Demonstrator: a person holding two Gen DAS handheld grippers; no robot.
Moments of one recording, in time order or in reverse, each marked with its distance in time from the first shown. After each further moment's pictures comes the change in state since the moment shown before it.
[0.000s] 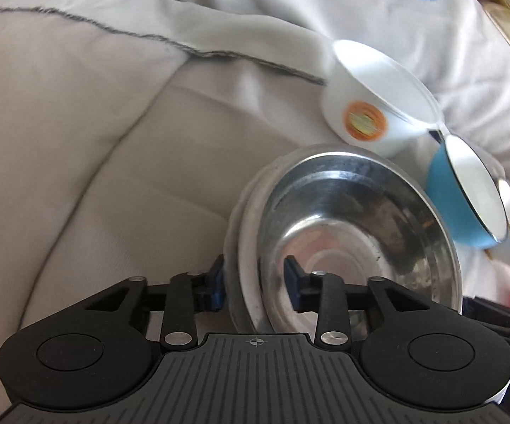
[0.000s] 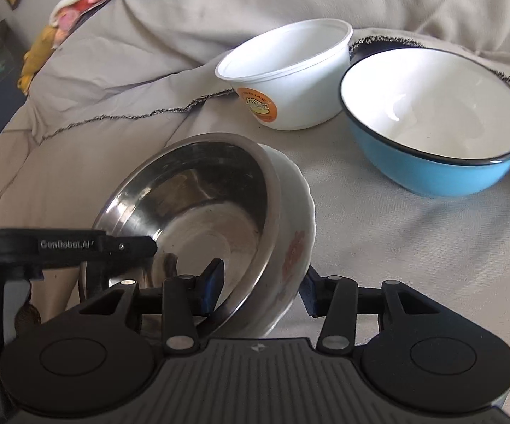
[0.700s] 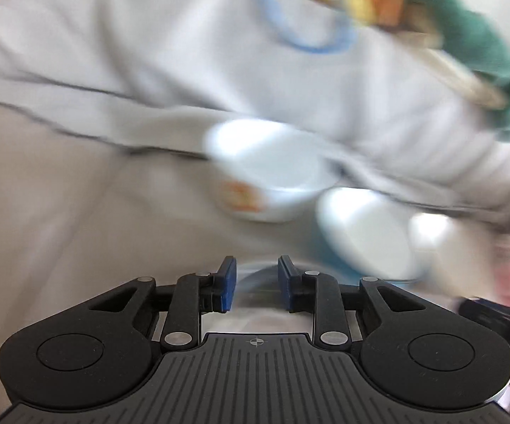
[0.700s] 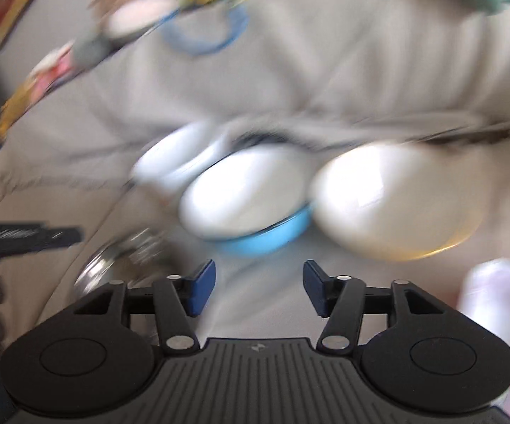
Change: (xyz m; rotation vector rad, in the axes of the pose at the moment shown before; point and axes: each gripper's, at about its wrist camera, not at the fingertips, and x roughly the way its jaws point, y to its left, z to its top) left arm -0.058 -0.111 0.008 0.104 -0.196 -0.115; right arm -0.134 -0.105 -0.006 0.061 -0.231 -0.174
